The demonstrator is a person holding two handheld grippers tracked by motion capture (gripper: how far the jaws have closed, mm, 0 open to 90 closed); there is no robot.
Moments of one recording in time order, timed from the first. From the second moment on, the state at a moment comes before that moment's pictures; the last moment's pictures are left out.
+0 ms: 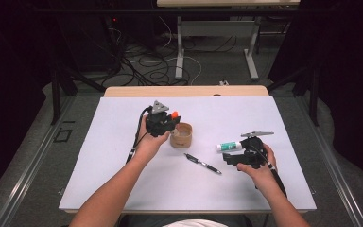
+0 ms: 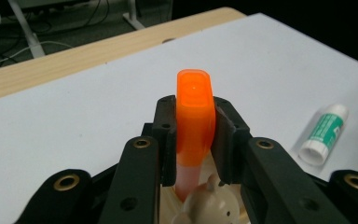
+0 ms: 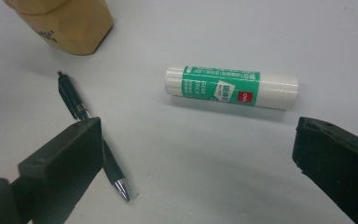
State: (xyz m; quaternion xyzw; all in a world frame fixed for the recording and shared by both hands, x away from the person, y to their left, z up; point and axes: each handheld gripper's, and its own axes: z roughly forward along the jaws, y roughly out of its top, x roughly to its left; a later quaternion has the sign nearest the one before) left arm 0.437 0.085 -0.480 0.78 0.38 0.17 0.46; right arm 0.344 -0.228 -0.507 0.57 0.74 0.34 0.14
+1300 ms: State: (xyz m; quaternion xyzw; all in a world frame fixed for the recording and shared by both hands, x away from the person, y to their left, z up) left arm 0.417 0.111 -0.457 0.75 0.42 0.15 0.50; right arm 0.345 -0.241 -0.497 0.54 0.75 0.36 0.16
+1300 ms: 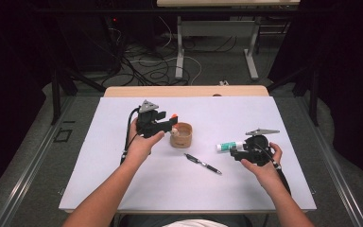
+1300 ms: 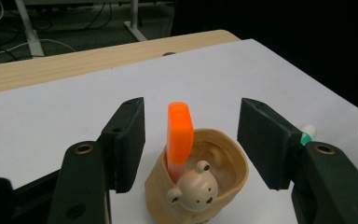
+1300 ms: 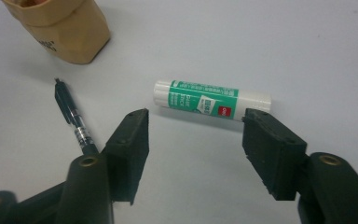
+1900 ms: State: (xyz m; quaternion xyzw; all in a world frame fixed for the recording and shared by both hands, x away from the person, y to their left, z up) left arm 0.388 0.144 -0.453 0.75 0.40 0.14 0.50; right arm 0.364 -0.236 -0.488 0.44 0.81 0.33 0.19
